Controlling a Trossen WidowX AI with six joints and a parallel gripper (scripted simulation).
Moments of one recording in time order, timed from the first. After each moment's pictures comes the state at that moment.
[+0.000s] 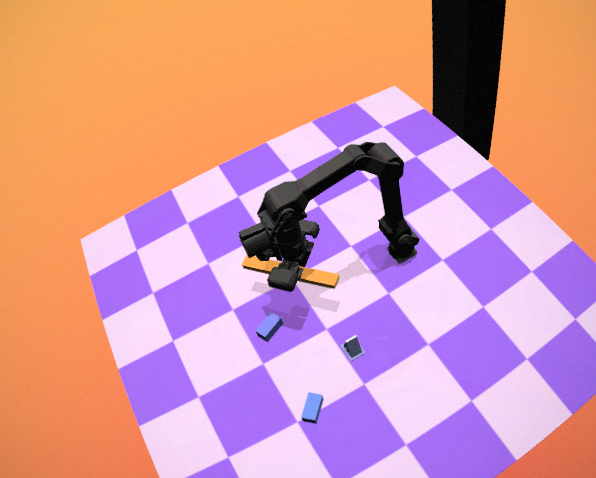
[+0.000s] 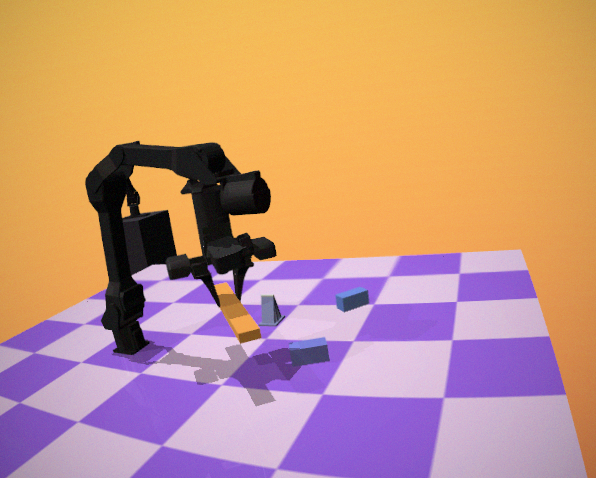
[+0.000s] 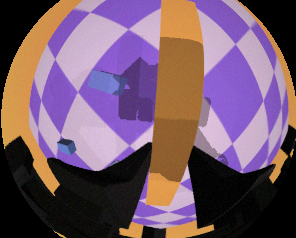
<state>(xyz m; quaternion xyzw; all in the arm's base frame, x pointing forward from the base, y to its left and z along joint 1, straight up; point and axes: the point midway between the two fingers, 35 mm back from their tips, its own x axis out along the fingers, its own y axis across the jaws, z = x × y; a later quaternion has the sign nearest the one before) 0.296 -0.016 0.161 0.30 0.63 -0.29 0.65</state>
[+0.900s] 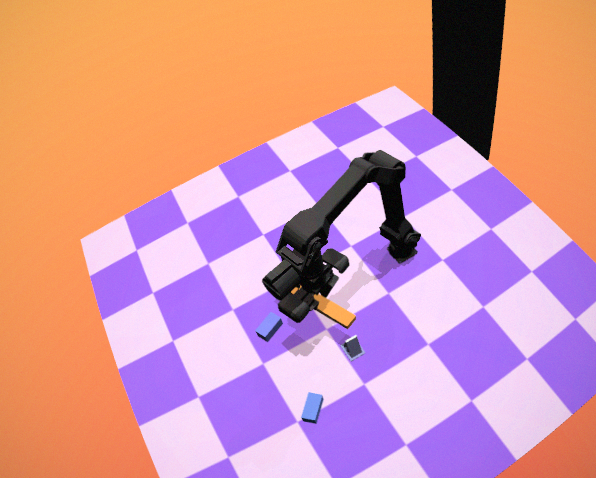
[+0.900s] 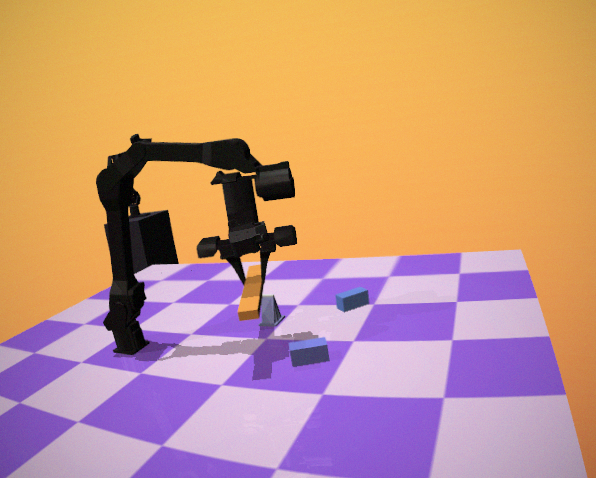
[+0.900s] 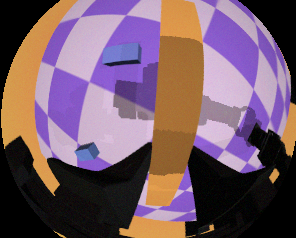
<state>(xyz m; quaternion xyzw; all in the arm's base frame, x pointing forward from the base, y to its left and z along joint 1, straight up) 0.298 0.084 0.163 0.40 0.58 -0.39 0.59</state>
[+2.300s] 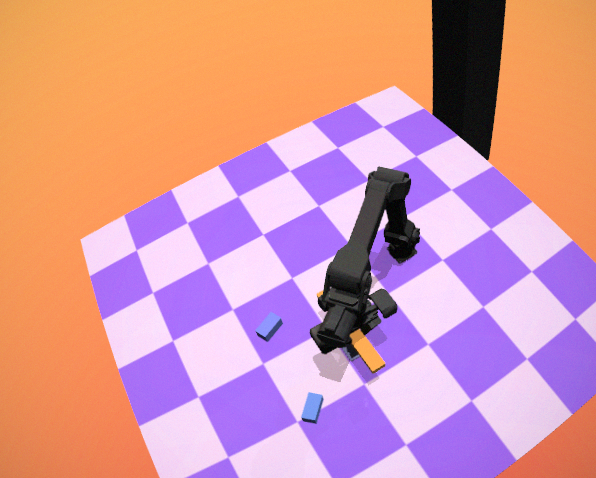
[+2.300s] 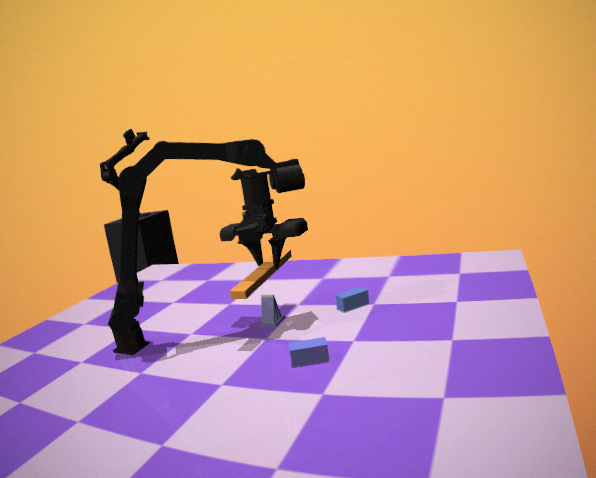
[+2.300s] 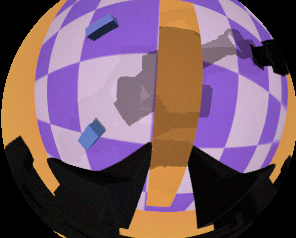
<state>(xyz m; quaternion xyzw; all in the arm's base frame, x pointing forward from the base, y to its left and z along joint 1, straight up) 0.272 0.207 0.158 0.51 0.50 -0.49 0.50</state>
